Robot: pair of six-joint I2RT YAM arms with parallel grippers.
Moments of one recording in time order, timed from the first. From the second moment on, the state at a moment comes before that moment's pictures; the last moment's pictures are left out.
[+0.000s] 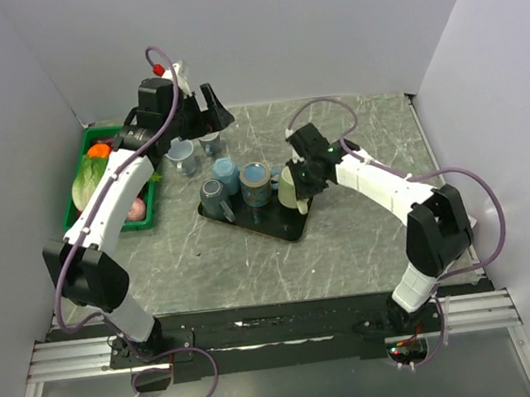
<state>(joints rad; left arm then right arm) -0.35 1.65 1.70 -0.48 0.21 -0.48 0.53 1.66 1.32 -0.75 0.01 0.27</state>
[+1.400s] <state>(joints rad) -0.43 1.50 1.24 0.66 0.83 -1.32 0.46 1.26 1.41 -0.10 -0.33 0.84</state>
